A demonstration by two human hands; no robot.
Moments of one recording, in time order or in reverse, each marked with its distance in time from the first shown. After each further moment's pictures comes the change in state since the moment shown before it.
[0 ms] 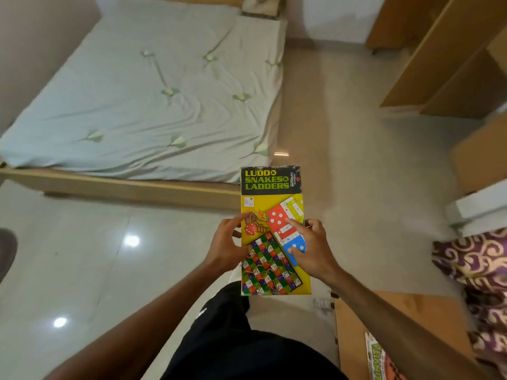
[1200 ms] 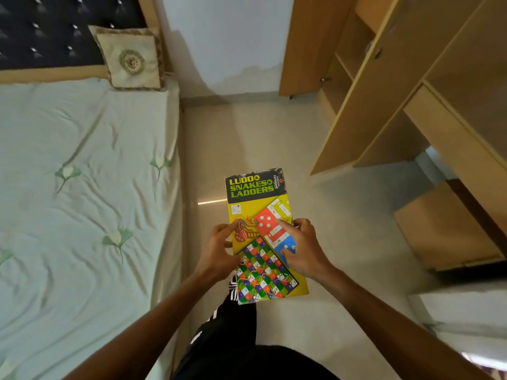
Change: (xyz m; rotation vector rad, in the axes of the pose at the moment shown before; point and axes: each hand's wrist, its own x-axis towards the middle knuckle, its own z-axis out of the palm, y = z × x) left_hand 0.792 0.374 0.212 0.101 -0.234 0.115; right_hand 0.684 0.206 -0.473 -0.027 0.139 0.136
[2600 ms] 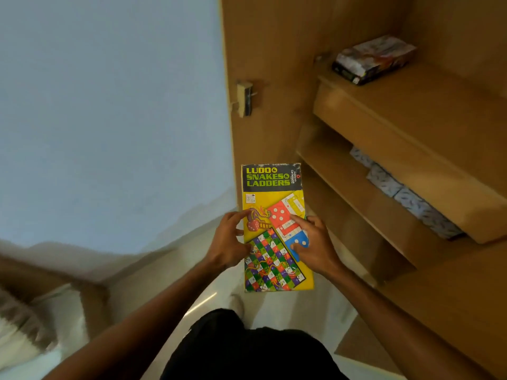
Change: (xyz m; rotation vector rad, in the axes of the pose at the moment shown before) left_hand 1.100 0.400 -0.118 0.162 -0.329 0.269; right_hand 0.986 0.078 -0.408 0.233 0.436 0.277
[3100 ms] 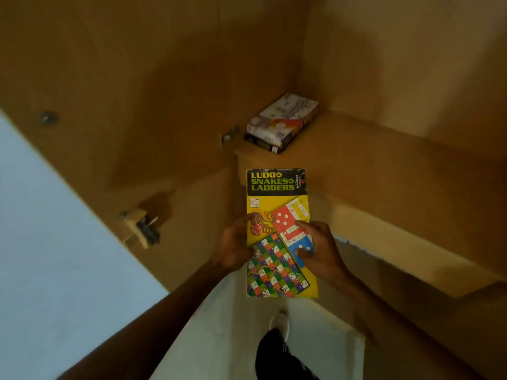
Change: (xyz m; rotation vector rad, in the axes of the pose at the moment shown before) left_hand 0.333 0.181 0.054 -0.140 -0.307 0.319; right_hand 0.241 0.050 -0.179 -0.002 0.416 0.108
